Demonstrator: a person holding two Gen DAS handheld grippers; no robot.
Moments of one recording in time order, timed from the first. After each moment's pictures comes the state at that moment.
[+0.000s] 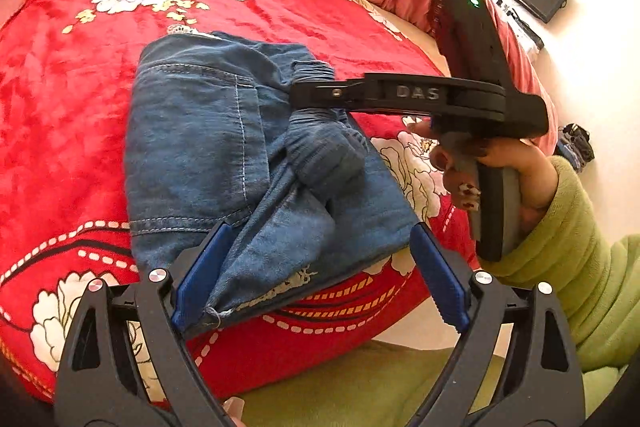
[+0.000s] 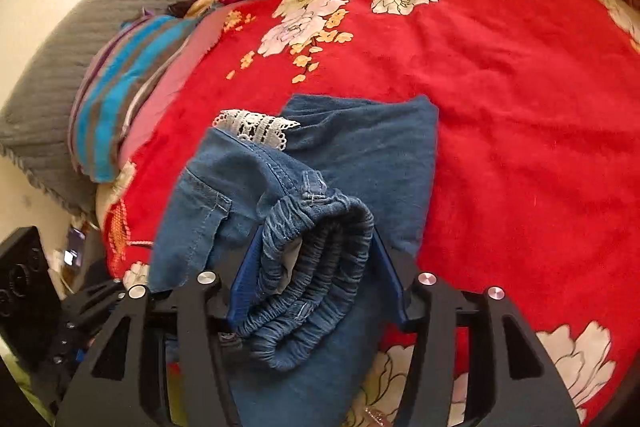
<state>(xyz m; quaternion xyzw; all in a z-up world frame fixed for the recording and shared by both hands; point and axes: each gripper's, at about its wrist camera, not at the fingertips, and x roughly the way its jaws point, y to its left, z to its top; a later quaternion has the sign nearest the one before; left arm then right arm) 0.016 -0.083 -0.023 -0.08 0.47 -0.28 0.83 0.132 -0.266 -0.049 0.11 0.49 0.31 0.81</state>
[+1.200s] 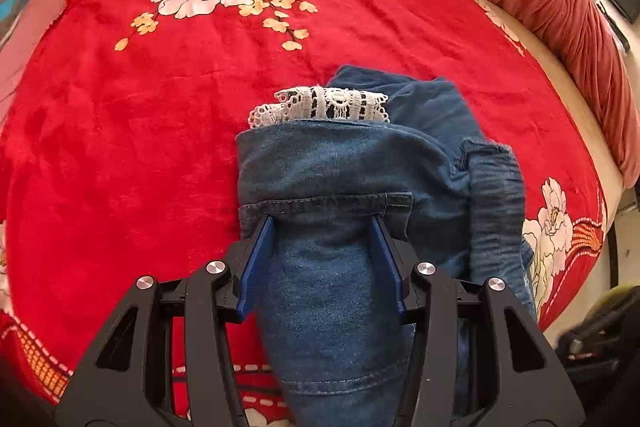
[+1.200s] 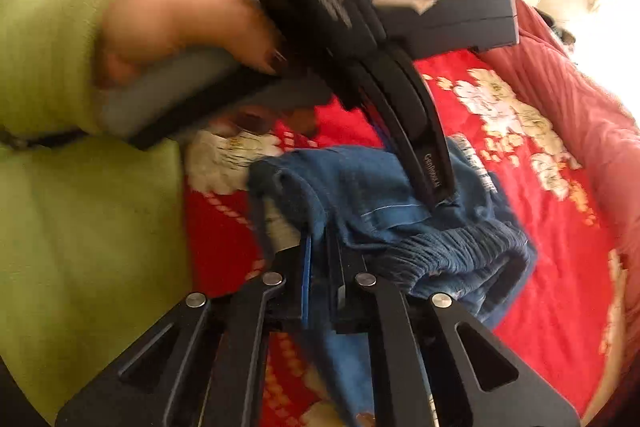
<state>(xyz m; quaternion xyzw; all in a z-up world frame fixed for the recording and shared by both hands) 0.121 -0.060 -0.037 -0.01 0.54 -0.13 0.83 -0.008 -0.171 -0.016 -0.28 0.31 0.49 0.76</state>
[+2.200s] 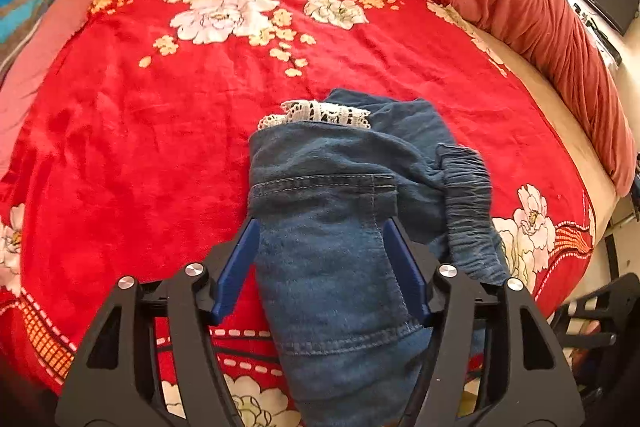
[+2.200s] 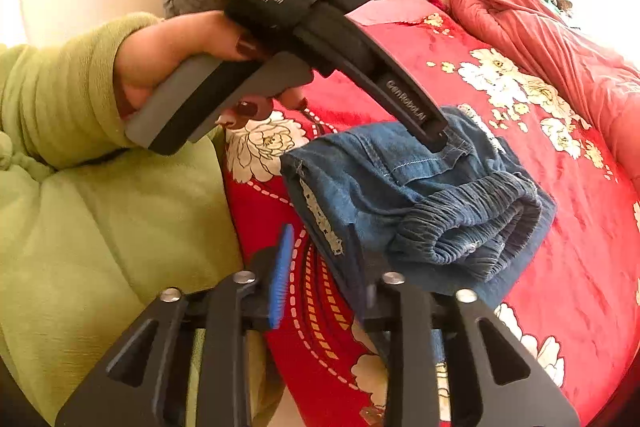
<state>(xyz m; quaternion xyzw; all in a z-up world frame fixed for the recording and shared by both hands) 0.089 -0.056 -0.012 -0.02 0.49 -0.13 0.86 -0.021 -0.195 -0.009 -0.21 0.35 0.49 0.77</state>
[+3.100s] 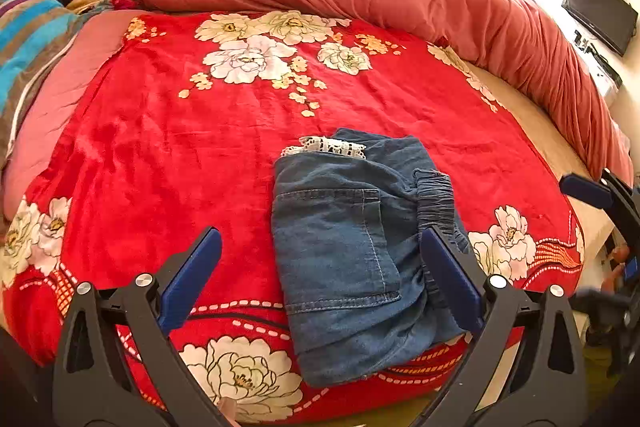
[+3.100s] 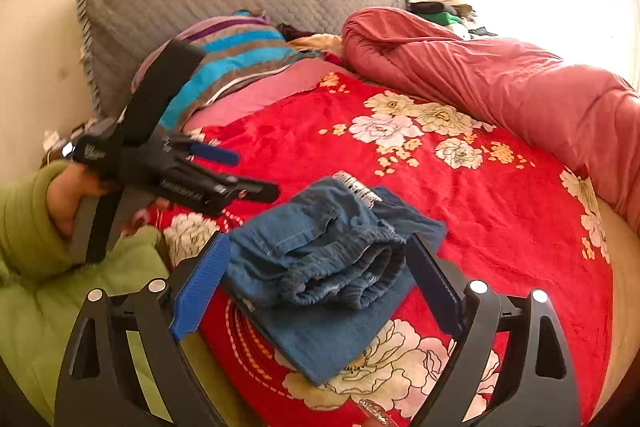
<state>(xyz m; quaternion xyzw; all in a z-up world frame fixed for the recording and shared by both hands) 0.050 -0.044 0.031 -0.04 0.43 -0.10 0.90 0.015 -0.259 0.056 -0.09 0.29 0.37 0.88</state>
